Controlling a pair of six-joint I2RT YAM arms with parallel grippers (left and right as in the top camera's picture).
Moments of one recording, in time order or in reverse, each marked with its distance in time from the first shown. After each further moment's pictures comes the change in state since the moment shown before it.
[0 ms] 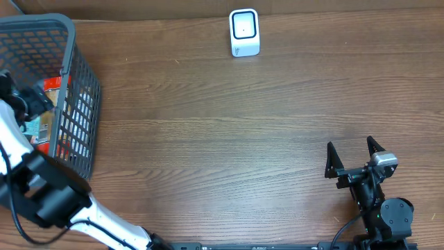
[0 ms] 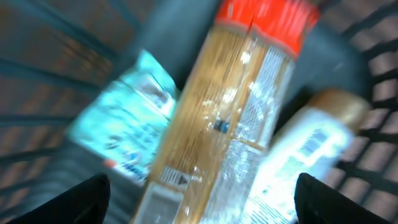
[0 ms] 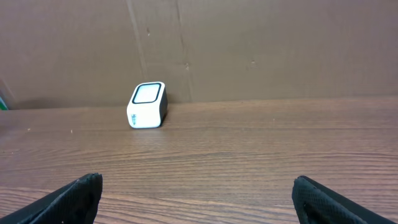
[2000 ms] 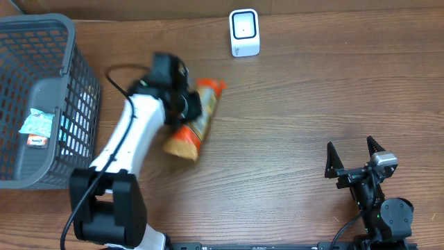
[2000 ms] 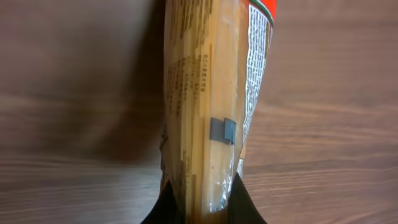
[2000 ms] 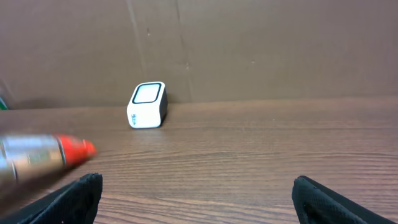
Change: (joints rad) left arm -0.896 -0.377 -0.641 0.180 0.148 -0.425; right arm 0.000 0.000 0.000 0.000 0.000 0.000
